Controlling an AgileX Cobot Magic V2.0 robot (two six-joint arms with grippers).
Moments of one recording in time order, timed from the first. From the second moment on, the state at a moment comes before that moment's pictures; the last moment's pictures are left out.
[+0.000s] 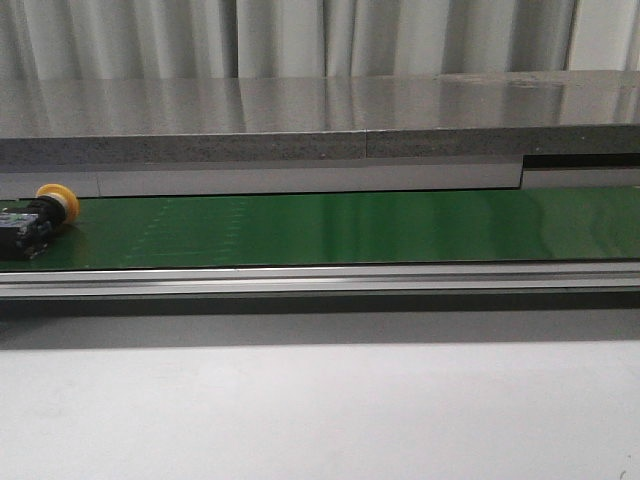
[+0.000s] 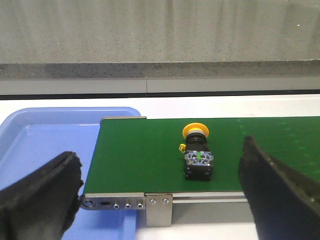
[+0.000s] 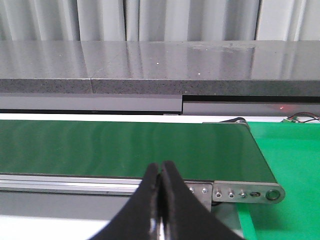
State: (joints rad) left arm -0.03 0.42 -0.33 -0.05 0.23 0.01; right arm 0.06 -0.01 0.03 -0.01 0.06 0.03
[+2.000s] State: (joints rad) left arm -0.03 0.37 -0.27 -0.06 0.14 0.01; right arm 0.06 0.39 -0.42 -0.01 0.40 0.03
